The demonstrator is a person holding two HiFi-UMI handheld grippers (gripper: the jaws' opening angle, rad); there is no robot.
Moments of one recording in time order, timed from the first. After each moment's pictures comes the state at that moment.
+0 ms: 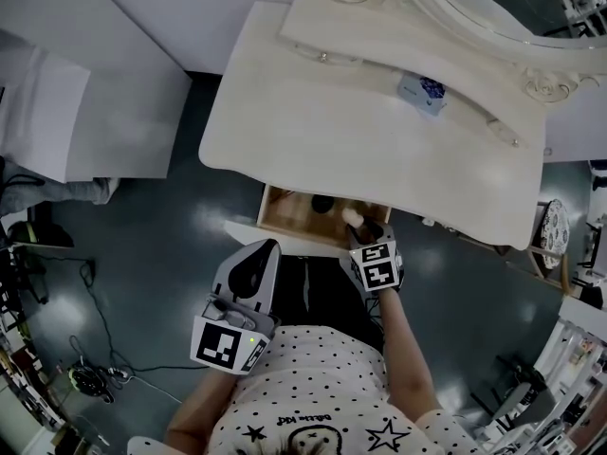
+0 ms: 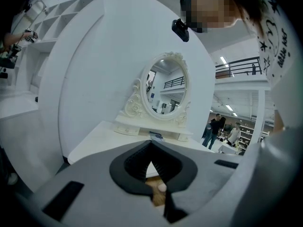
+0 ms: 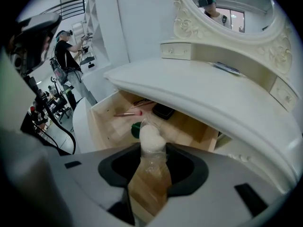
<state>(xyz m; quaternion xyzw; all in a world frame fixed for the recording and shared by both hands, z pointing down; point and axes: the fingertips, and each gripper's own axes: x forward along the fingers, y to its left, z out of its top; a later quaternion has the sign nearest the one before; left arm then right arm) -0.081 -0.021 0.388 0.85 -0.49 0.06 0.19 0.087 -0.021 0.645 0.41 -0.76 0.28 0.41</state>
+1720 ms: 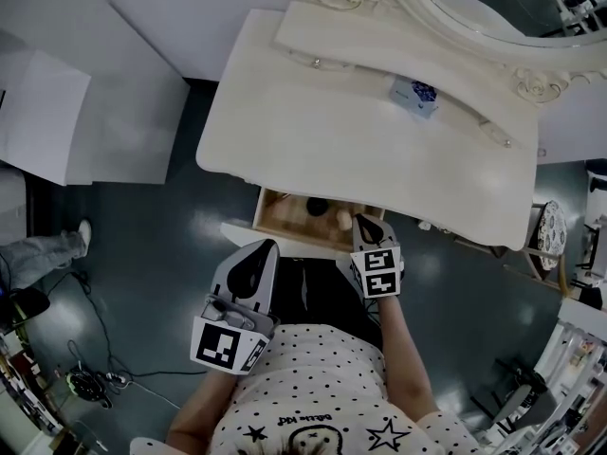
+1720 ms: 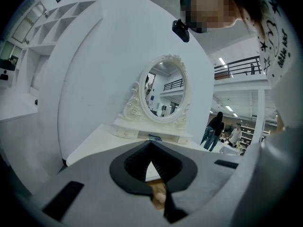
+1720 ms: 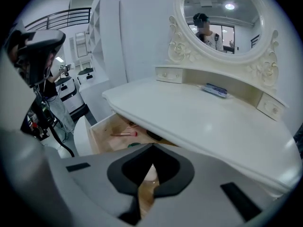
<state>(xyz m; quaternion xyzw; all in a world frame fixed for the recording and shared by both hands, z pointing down) -0.073 -0.022 0.379 0.85 -0.49 0.05 0.18 0.093 -0.045 0.594 0.46 -0.78 0.23 0.35</state>
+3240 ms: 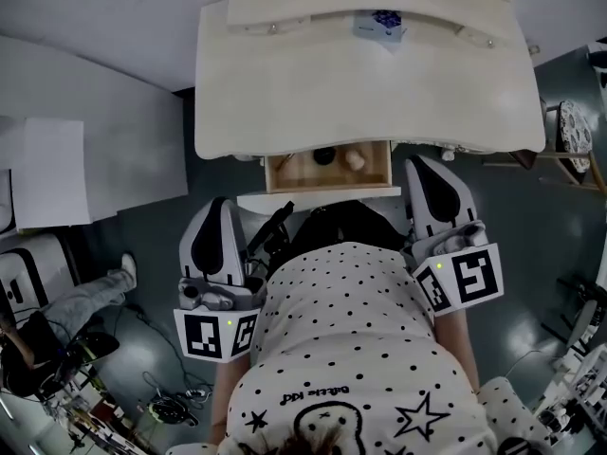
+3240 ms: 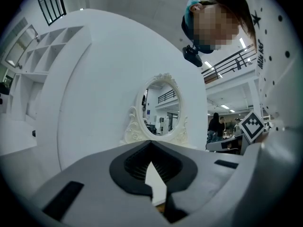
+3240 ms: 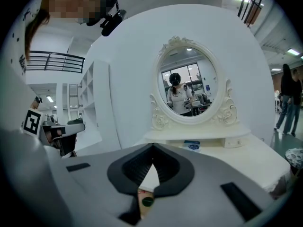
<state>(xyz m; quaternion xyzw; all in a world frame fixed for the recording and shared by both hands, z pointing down) -0.142 -0.034 0.292 0.86 -0.50 0.00 0.06 0.092 -0.024 0.332 0.59 -0.79 0.15 0.07</state>
